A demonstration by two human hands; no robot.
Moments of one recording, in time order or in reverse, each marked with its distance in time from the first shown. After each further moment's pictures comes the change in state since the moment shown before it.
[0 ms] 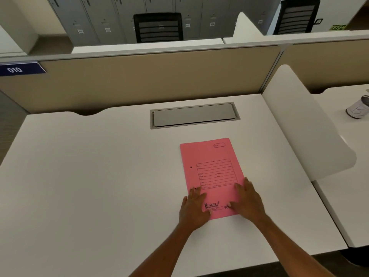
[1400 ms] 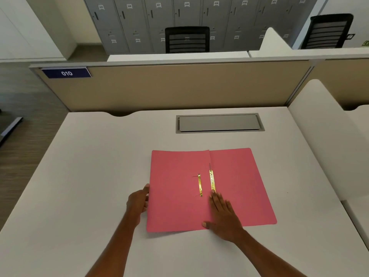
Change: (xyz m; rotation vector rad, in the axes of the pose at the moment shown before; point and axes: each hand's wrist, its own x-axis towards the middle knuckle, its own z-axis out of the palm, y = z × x) left_hand -0.082 -0.188 -0.144 -1.063 0.517 -0.670; right_hand -0.019 -0.118 0.077 -0.169 -0.122 -0.465
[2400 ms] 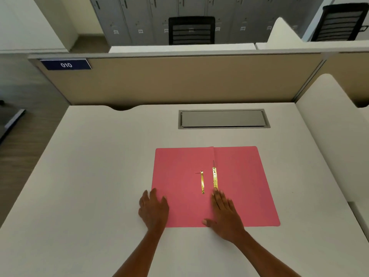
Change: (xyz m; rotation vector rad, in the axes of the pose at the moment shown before) left_hand -0.034 -0.039 0.061 0.720 0.256 0.270; right_hand 0.007 0.001 0.012 0.025 0.027 0.028
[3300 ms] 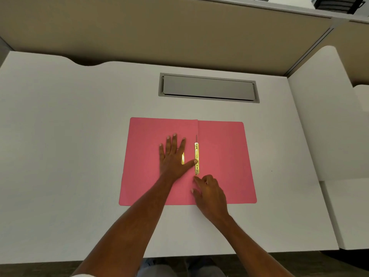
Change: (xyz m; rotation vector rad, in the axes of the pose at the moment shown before) left_hand 0.037 0.116 0.085 0.247 -0.253 0.641; right_hand -0.010 0.002 -0.013 0.102 0.205 0.139
